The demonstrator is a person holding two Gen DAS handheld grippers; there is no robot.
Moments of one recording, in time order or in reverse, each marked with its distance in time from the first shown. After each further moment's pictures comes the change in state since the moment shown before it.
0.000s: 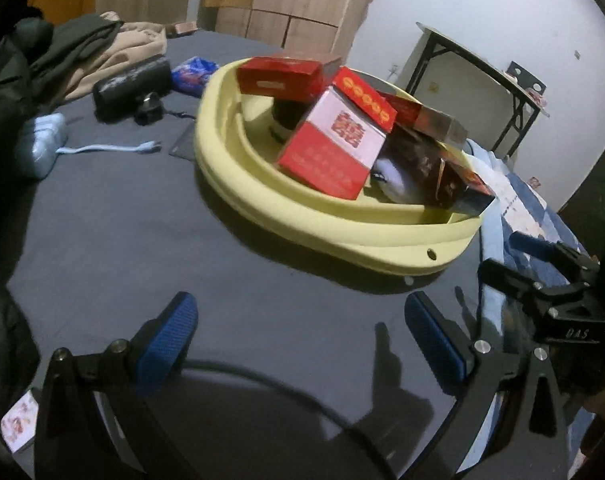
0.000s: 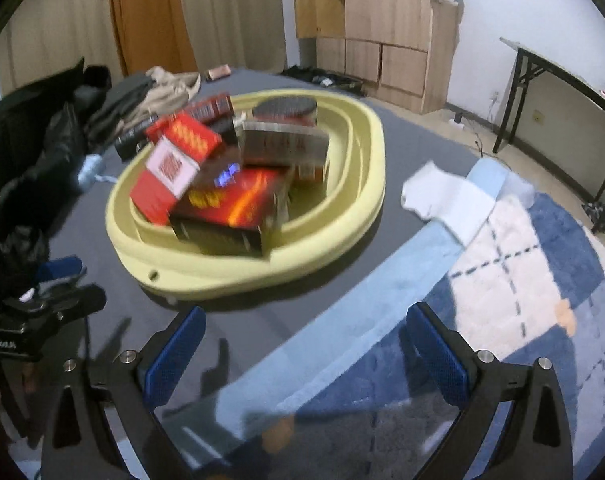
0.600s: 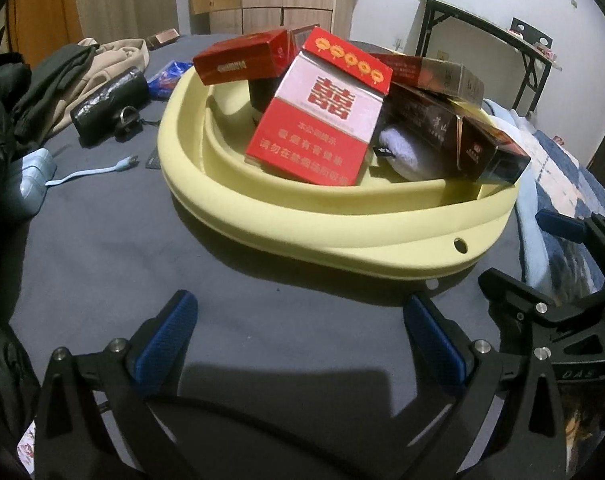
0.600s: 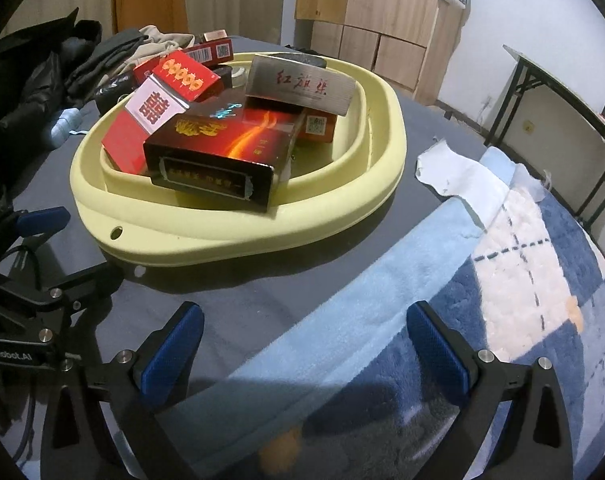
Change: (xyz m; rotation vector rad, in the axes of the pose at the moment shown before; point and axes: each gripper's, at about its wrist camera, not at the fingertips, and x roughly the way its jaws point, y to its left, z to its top) left arm 0.031 -0.017 0.002 0.127 0.043 0.143; right arm 0.043 0.029 0.004 -0.081 0.047 -0.117
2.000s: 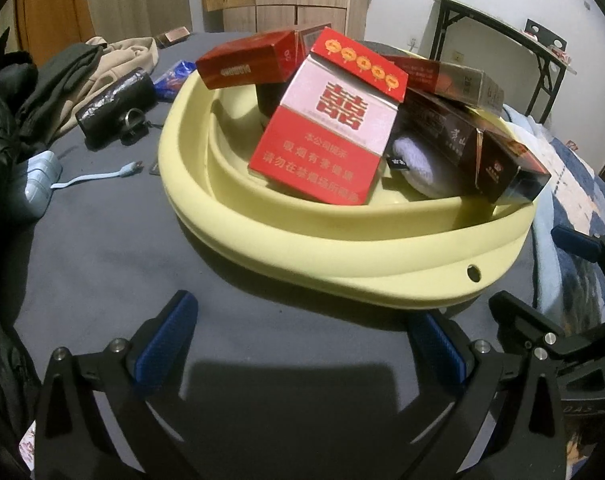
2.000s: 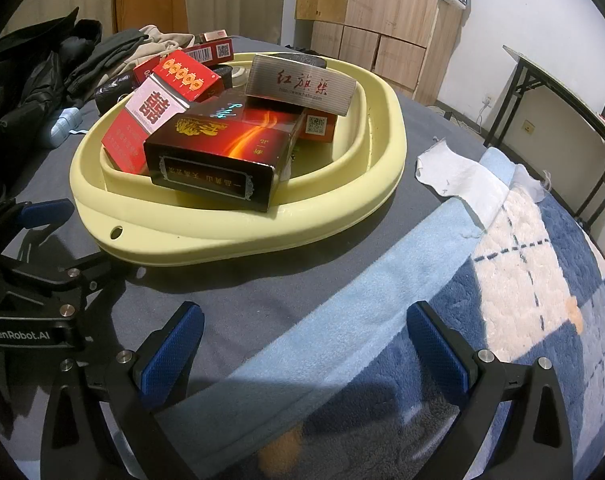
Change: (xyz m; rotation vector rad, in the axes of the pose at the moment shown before) left arm 0.002 -0.008 0.005 -0.025 0.005 0.053; right arm -0.005 -0.004 -0.005 -0.002 -0.002 -0.005
